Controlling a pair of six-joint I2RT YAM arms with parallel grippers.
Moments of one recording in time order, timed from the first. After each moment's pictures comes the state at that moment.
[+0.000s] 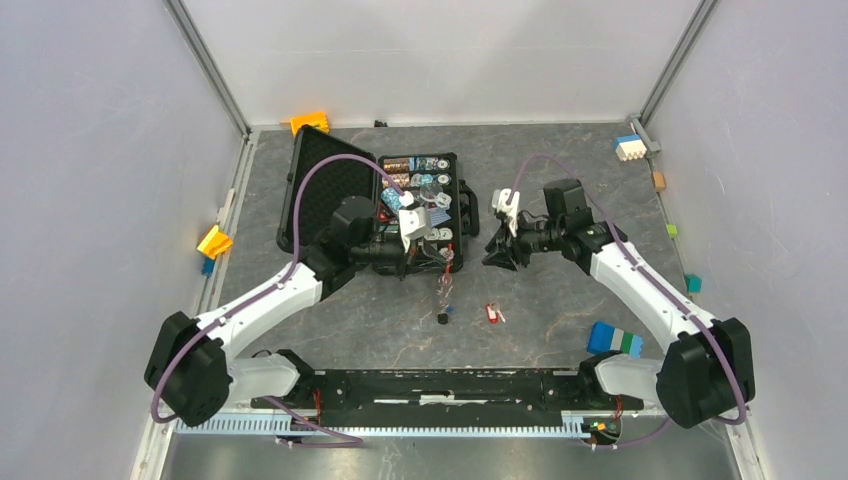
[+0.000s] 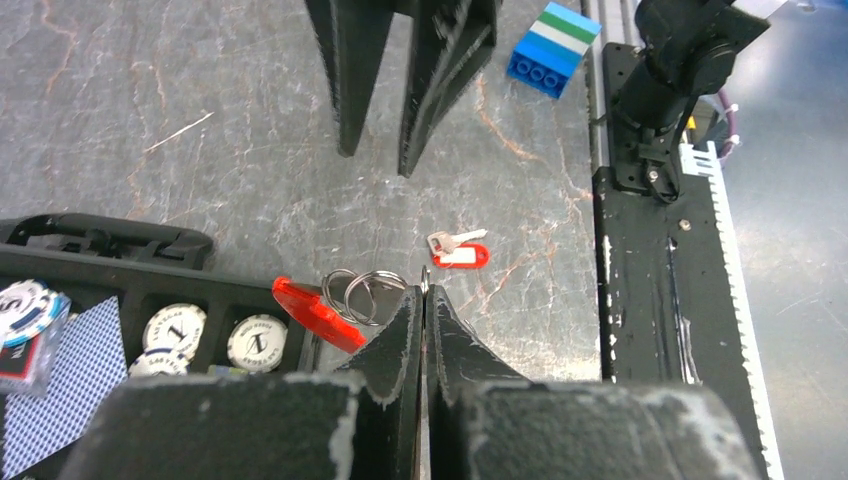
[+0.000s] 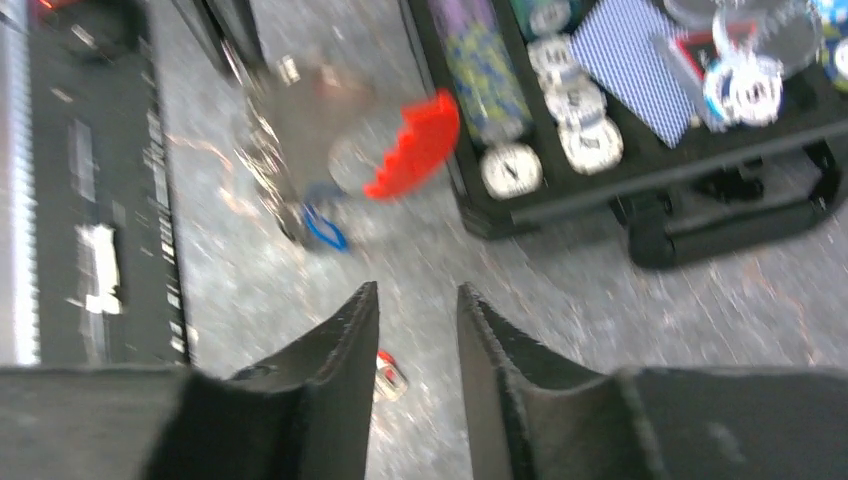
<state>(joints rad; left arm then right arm) -0.65 1.21 0.77 0.11 0.81 0.17 0.36 1.24 0.91 -0.41 -0.90 -0.50</state>
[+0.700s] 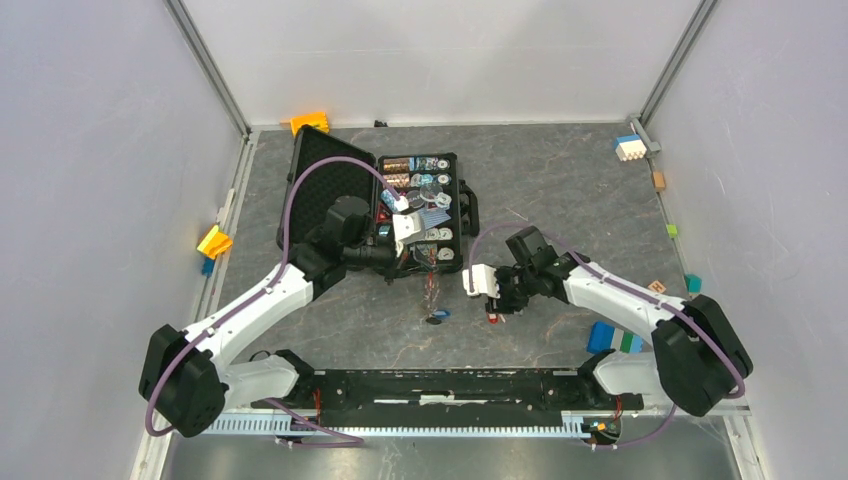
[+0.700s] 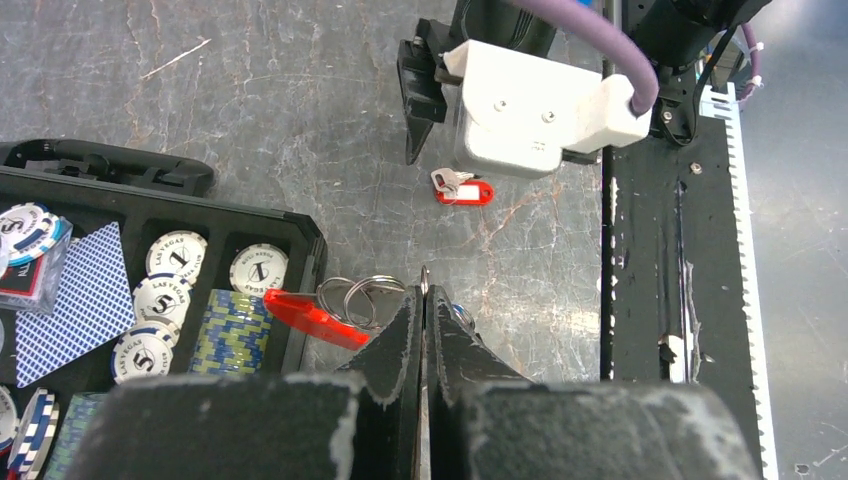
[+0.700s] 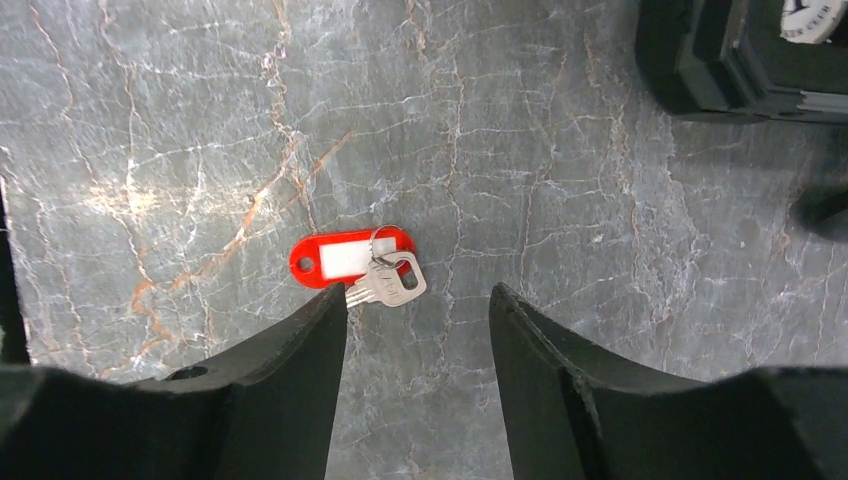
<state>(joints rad) -0.61 1.16 0.81 -0.15 0.77 0.29 0.59 1.28 0.65 -0.46 -0.47 -0.99</state>
